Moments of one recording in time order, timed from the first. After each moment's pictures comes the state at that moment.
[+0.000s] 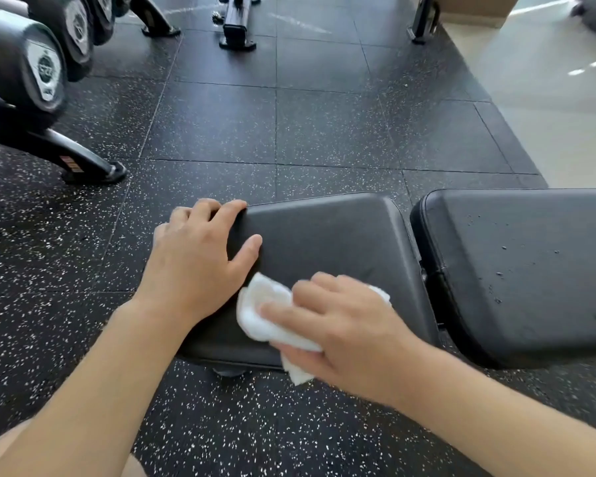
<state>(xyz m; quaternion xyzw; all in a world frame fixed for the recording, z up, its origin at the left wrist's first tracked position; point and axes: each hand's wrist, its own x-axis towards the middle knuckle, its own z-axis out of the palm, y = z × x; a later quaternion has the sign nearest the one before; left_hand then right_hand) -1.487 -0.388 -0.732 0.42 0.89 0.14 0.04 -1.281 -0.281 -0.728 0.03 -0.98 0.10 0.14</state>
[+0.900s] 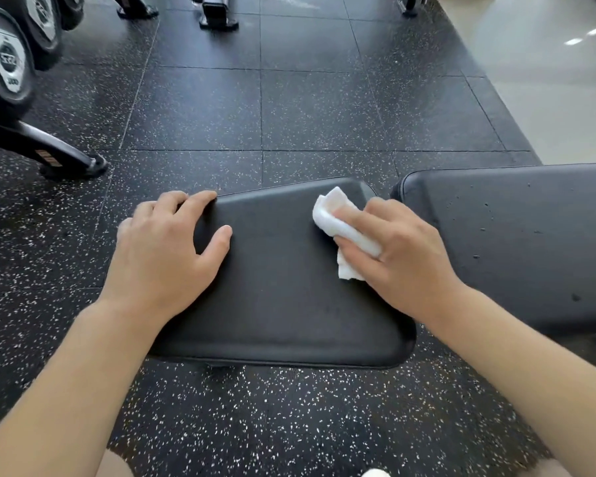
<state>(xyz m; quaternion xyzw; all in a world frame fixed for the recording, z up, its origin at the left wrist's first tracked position) -1.478 -0.382 -0.729 0.41 0.90 0.15 0.03 -1.256 -0.193 -0.725 -0.22 -0.94 0.13 0.20</state>
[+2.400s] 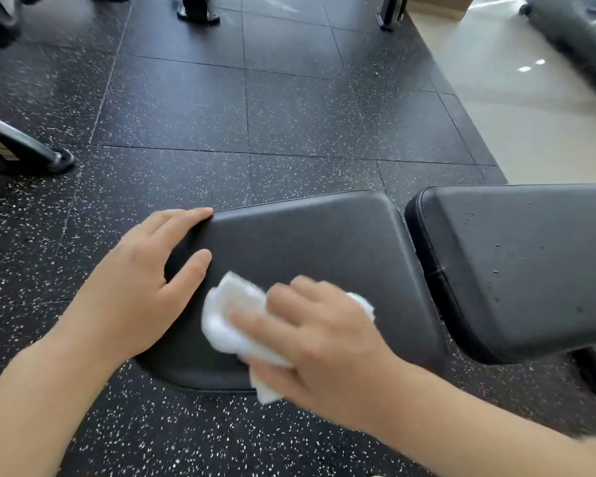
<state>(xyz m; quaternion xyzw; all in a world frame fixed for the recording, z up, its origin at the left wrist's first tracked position) -1.535 -0.426 -0.753 0.47 0.81 0.33 0.15 -1.319 -0.310 -0.728 -0.05 -0.98 0.11 0.14</state>
